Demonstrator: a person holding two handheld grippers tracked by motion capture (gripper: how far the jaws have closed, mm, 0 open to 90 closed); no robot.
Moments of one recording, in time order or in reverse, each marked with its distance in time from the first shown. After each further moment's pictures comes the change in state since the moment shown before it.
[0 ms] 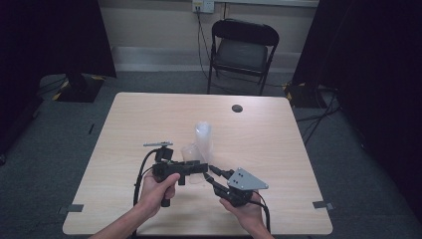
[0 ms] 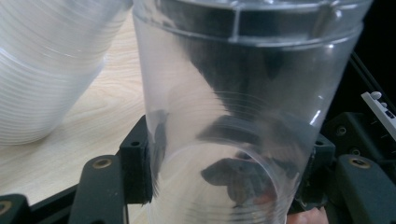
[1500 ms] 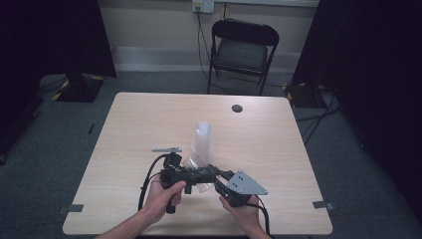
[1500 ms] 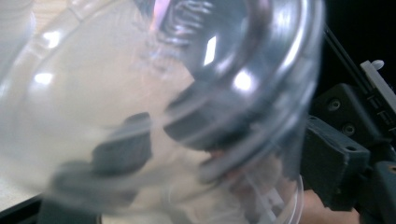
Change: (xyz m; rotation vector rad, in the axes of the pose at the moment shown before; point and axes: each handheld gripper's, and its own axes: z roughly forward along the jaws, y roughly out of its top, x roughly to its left) left arm -0.009 -0.013 0.016 0.057 -0.094 0.026; right arm 0.005 0.001 0.000 -0.074 -0.068 -0.063
